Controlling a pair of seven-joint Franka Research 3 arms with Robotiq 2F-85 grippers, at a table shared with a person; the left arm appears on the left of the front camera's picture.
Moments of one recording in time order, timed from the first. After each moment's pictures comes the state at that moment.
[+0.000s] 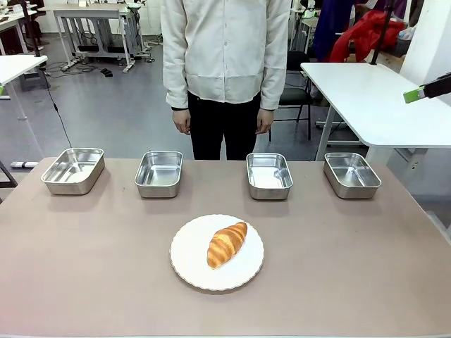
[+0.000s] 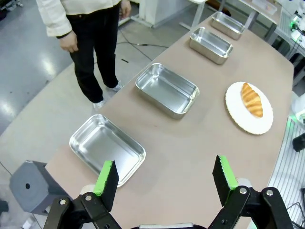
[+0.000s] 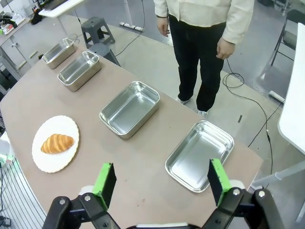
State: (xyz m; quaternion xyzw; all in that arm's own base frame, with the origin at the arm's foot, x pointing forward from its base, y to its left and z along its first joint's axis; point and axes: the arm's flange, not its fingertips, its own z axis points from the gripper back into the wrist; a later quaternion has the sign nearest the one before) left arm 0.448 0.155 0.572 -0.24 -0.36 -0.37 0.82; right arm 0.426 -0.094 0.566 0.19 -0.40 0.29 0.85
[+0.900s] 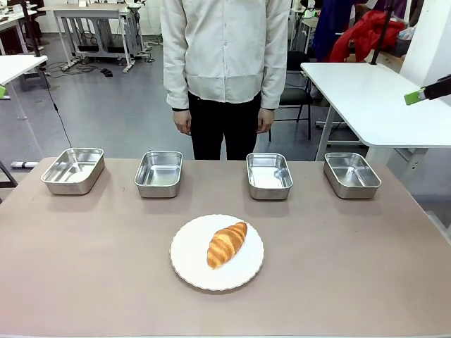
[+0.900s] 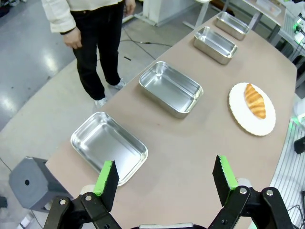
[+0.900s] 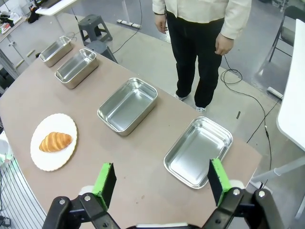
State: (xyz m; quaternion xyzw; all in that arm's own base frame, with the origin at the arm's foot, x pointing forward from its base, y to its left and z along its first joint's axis) left arm 0.452 0.155 0.569 -0.24 -0.36 -0.37 0.82; right arm 0.425 -0.094 0.565 0.18 -0.40 0.29 0.85
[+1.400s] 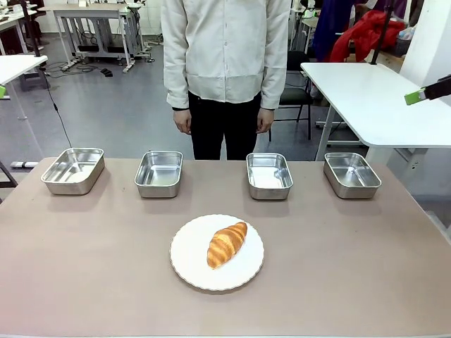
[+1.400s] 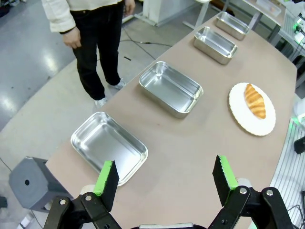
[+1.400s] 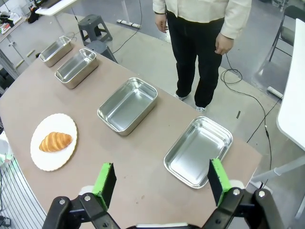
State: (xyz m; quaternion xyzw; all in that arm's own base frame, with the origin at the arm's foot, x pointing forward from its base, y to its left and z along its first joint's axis) left arm 0.452 0.155 0.569 -0.24 -0.36 -0.37 0.82; right arm 0.425 -0.094 0.565 0.18 -0.39 0.29 0.85
